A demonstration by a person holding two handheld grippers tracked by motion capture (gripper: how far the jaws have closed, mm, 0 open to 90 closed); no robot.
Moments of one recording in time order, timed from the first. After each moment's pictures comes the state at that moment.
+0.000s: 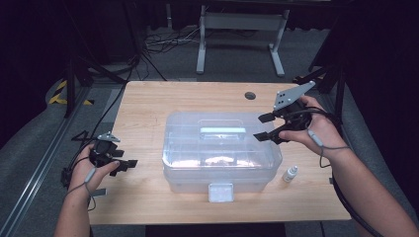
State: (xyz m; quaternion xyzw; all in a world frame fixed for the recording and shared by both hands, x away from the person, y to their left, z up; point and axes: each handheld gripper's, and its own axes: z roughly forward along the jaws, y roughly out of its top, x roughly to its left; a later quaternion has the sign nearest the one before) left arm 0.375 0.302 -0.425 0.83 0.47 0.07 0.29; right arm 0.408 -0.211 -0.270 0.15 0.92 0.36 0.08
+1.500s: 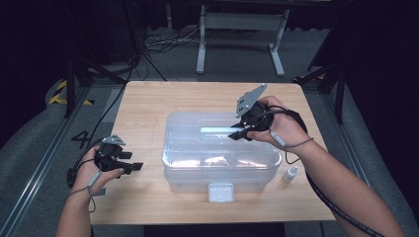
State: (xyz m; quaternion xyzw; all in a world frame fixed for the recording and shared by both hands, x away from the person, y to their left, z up) left arm 0.367 0.288 -0.422 0.85 0.42 0.05 0.32; right arm 0.414 -0.137 -0.275 0.06 0.95 0.29 0.08
